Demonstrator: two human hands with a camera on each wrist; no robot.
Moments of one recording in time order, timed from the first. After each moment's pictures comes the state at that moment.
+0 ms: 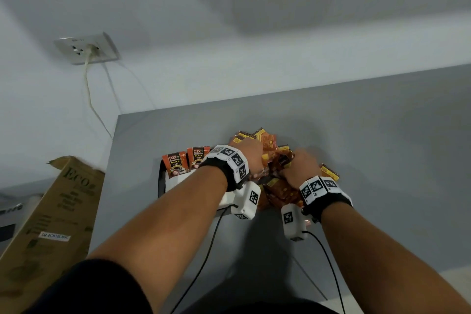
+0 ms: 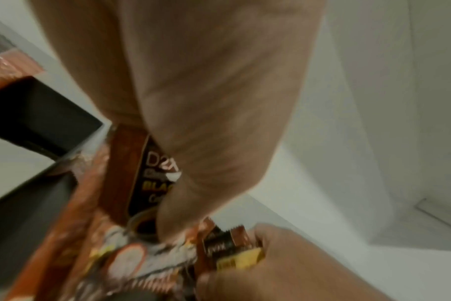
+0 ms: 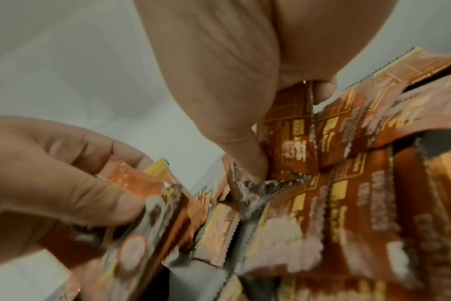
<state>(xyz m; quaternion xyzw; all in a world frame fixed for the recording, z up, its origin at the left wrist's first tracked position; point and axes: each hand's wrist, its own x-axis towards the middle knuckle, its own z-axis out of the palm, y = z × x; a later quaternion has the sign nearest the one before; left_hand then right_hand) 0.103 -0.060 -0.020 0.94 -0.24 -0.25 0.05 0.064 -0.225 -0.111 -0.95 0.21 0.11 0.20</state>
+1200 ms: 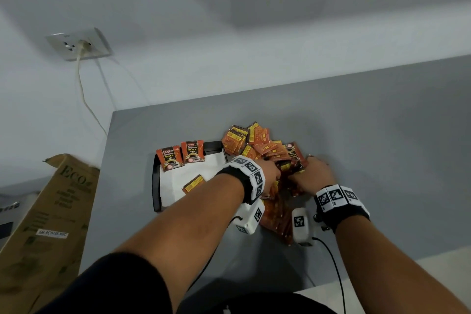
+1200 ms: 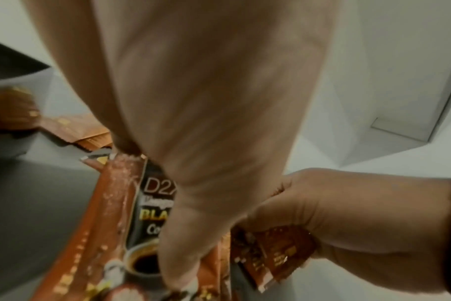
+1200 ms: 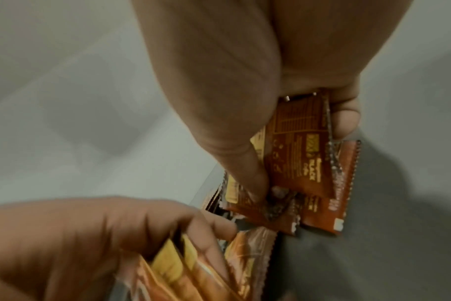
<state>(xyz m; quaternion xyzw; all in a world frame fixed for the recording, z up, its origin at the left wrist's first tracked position) 0.054 -0.096 -0.043 0.86 -0.40 -0.31 -0.07 0.003 -0.246 -0.069 -0.93 0.21 0.12 0.26</state>
